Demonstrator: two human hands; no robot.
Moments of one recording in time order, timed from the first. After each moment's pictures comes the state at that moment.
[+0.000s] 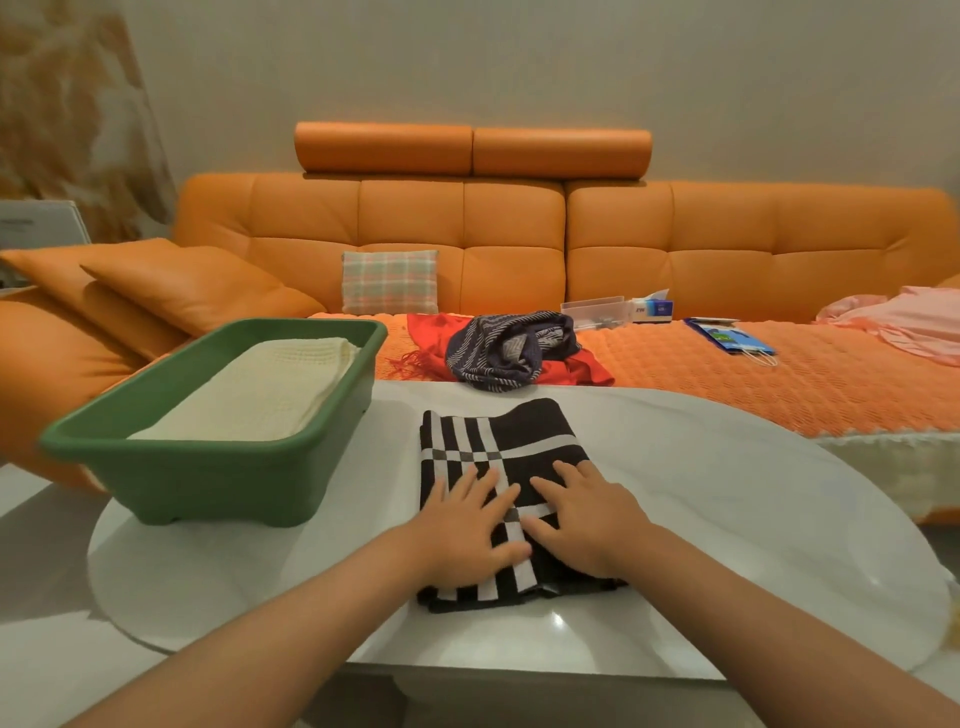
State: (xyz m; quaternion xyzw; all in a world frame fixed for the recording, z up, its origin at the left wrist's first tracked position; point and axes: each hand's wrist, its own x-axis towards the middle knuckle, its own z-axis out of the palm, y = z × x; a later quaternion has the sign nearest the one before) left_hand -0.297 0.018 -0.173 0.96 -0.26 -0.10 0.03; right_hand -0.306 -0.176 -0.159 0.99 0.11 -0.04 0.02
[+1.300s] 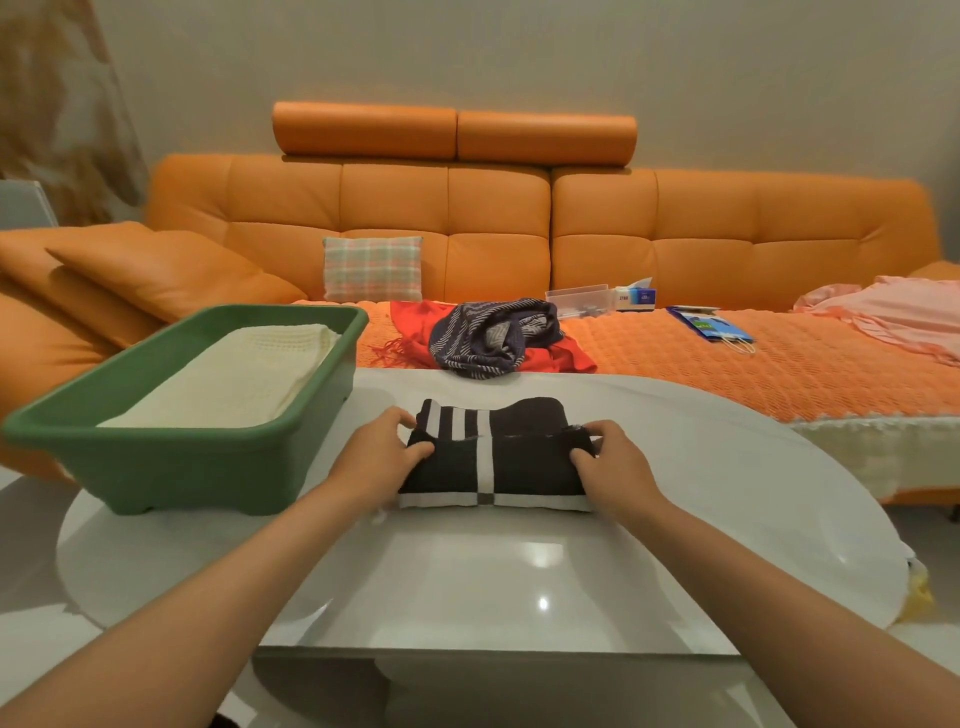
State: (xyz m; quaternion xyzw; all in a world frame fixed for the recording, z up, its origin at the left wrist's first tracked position) left_hand -0.257 0.064 -0.157 0.93 -0.01 0.07 0.36; right_hand -0.283 -0.216 -0.164 0.90 -0.10 0.09 -0.42
